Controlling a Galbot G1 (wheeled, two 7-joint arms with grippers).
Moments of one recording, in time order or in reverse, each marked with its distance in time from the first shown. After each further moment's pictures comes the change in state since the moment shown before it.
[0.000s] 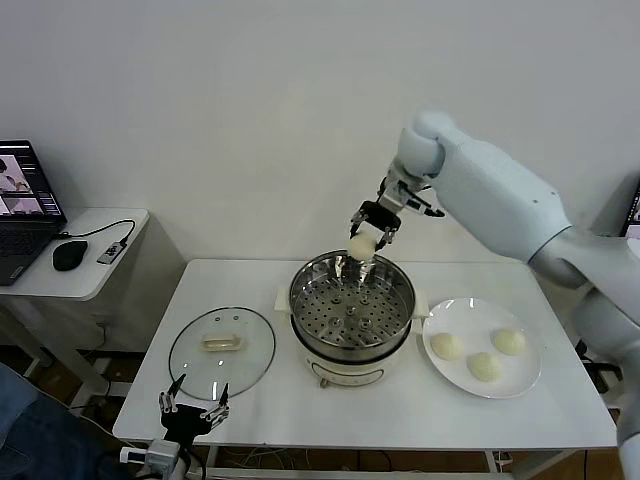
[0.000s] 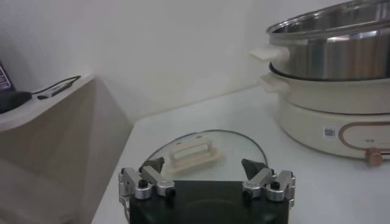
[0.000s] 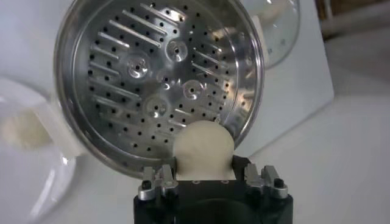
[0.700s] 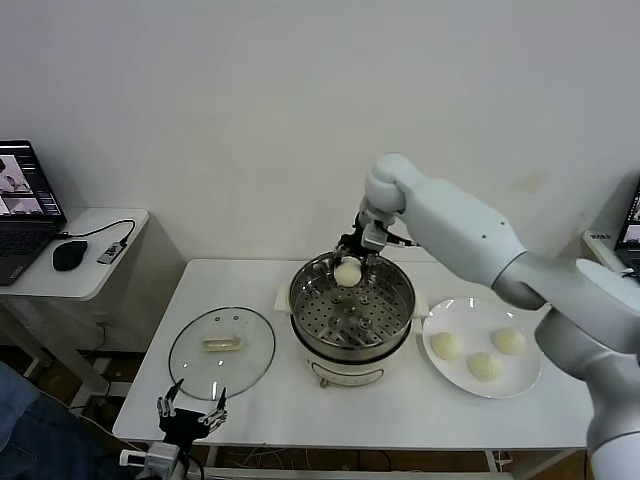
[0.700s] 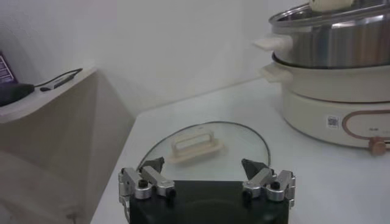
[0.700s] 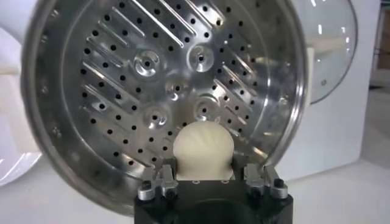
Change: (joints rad) left arm -0.003 0.002 -0.007 0.018 0.000 -0.001 0.000; right arm -0.125 0.083 0.047 -0.081 -0.239 0.102 0.101
